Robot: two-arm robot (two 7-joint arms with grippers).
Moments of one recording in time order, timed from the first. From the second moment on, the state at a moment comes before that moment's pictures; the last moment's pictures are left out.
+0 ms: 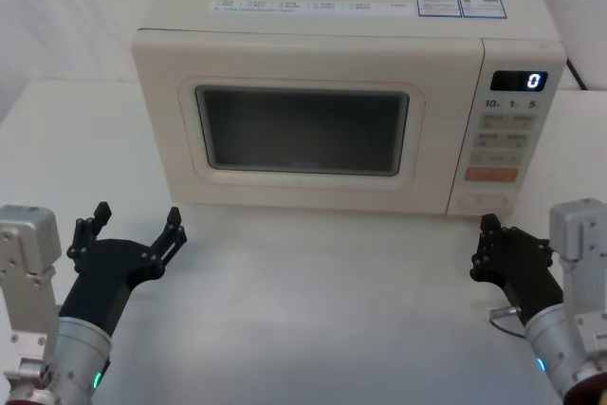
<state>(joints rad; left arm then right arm) 0.27 0.24 0.04 -1.85 -0.25 -0.02 -0.02 -0.07 0.09 -0.19 -1.59 0.02 -0.04 0.06</state>
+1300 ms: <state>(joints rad) 0.27 0.24 0.04 -1.85 -0.25 -0.02 -0.02 0.08 0.04 -0.14 -1.39 0.02 -0.04 0.08</state>
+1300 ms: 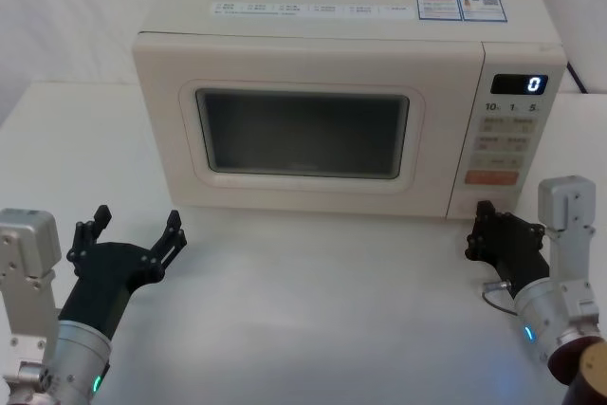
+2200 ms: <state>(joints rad) 0.27 0.24 0.04 -1.85 -0.25 -0.02 -0.02 0.11 0.02 -0.14 -1.35 0.01 -0.05 0.08</state>
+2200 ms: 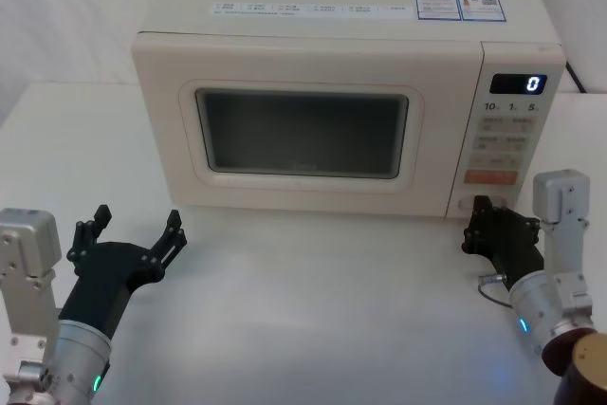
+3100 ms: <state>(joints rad) 0.27 0.24 0.04 -1.85 -0.25 -0.02 -0.02 0.15 0.01 -0.13 -1.32 0.01 -0.05 0.07</state>
